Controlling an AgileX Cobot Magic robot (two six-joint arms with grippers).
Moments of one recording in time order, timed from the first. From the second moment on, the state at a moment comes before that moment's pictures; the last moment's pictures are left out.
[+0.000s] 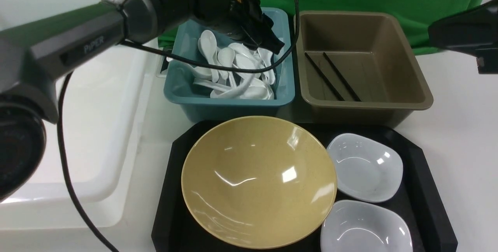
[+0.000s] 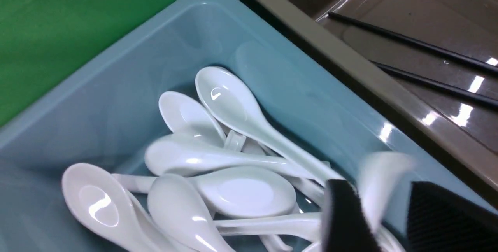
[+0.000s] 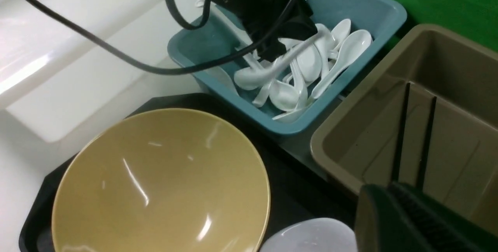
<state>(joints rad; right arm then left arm) 0.19 1.13 -1.20 0.61 0.81 -0.67 -0.46 2.09 -1.87 -0.05 0.49 0.35</state>
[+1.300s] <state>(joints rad) 0.19 1.14 -1.20 0.61 1.11 -0.76 -0.50 2.00 -1.54 0.04 1.07 -0.16</state>
